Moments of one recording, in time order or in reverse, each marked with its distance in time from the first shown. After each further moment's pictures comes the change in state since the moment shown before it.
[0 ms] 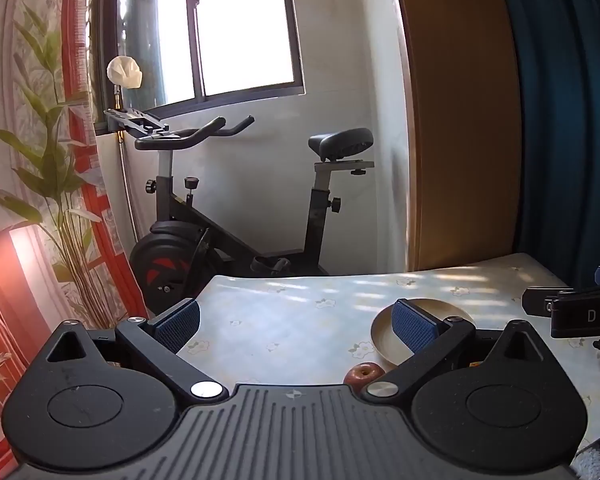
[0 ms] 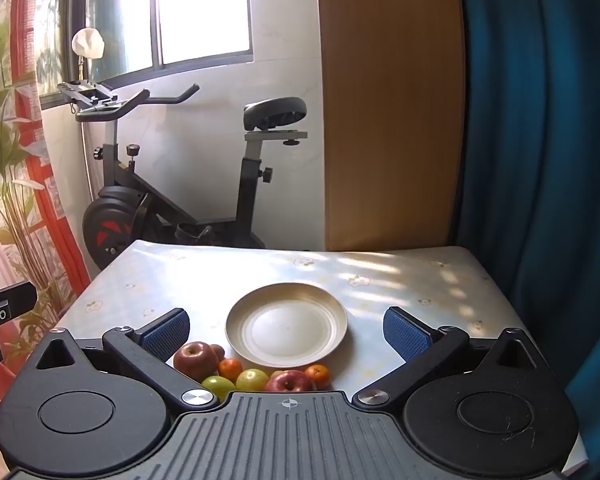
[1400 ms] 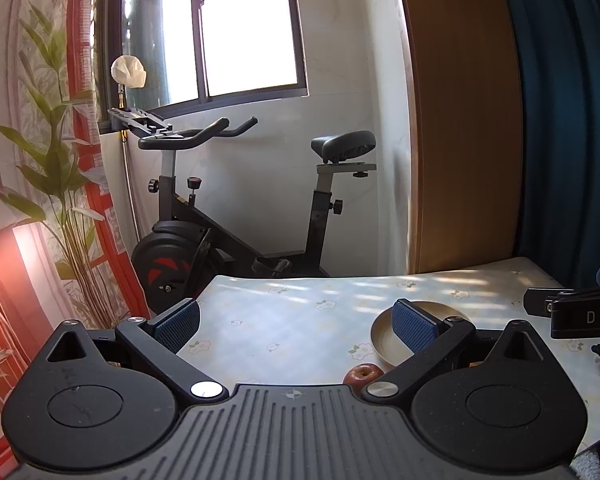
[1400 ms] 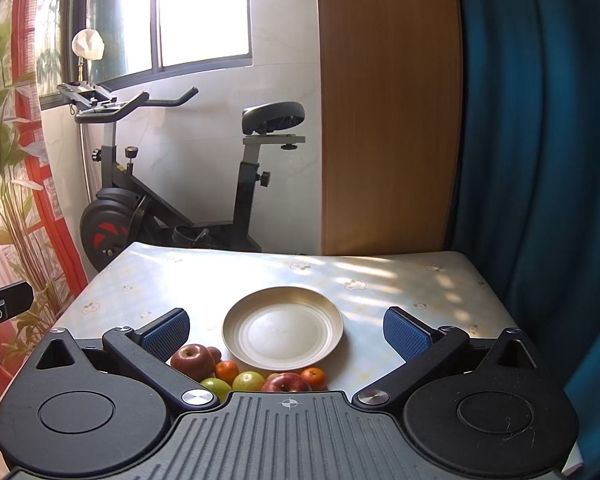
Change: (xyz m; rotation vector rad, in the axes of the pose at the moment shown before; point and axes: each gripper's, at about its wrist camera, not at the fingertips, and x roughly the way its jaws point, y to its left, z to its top) left arm -0.002 -0.003 0.000 -0.010 -0.004 0.008; right arm -0.003 -0.003 0.002 -0.005 -0.010 -0.008
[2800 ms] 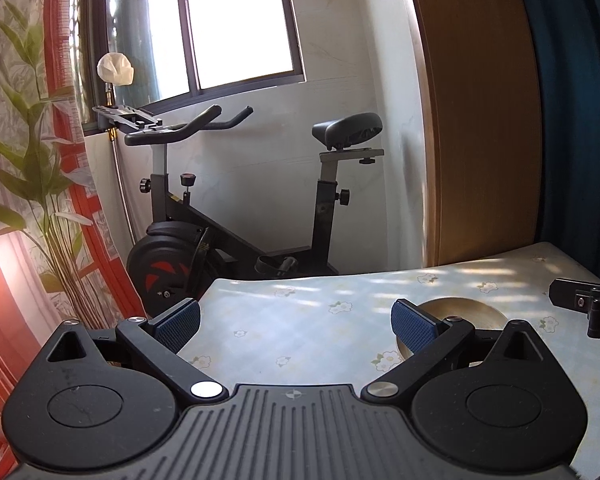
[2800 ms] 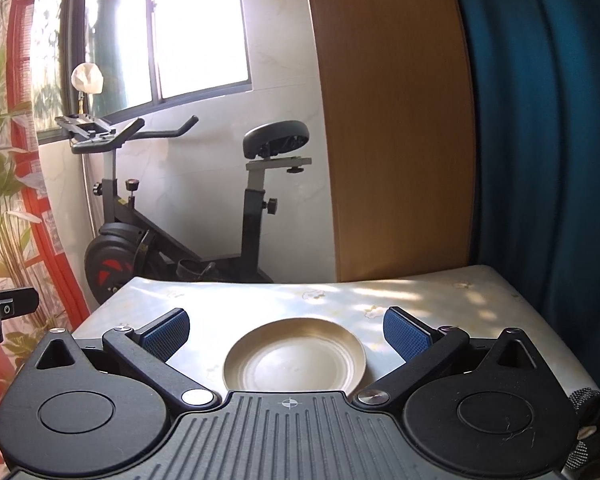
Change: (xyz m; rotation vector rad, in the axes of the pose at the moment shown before) left arm 0.085 0.009 -0.006 0.044 0.025 0.009; right arm 0.076 -0.013 -0.017 0.048 -0.147 0.030
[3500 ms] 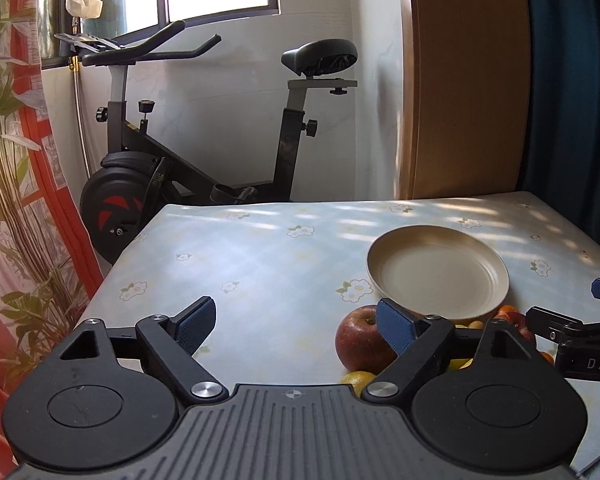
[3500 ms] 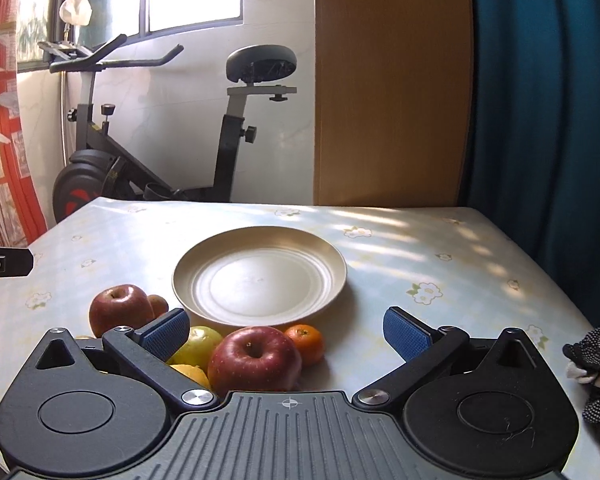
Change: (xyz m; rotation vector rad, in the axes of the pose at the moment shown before) left arm 0.065 -0.013 -0.073 -0.036 0.140 -0.127; right arm 0.052 0.003 -0.105 -0.101 0.157 -0.083
